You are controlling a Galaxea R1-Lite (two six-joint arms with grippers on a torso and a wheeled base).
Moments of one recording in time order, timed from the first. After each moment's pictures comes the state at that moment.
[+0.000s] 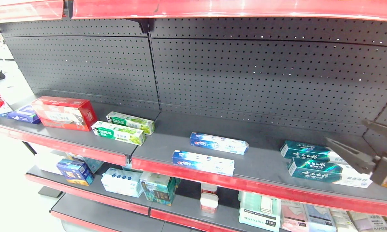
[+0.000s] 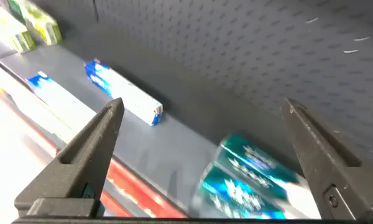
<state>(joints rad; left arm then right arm) 0.00 0.00 -0.03 0.03 -0.05 -0.12 0.14 1.05 -0.33 -0.66 0.17 -0.20</state>
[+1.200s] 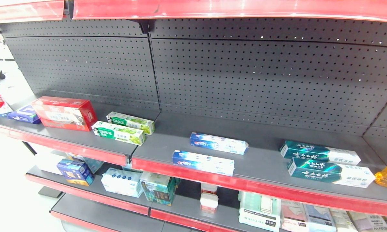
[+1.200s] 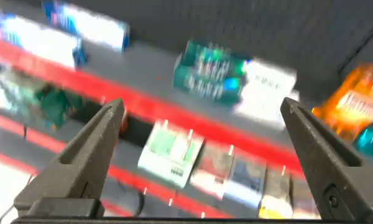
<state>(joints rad) 0.00 0.01 -0.03 0.03 -0.07 -0.07 -0.05 0.25 -0.09 -0.02 0.13 -0.19</state>
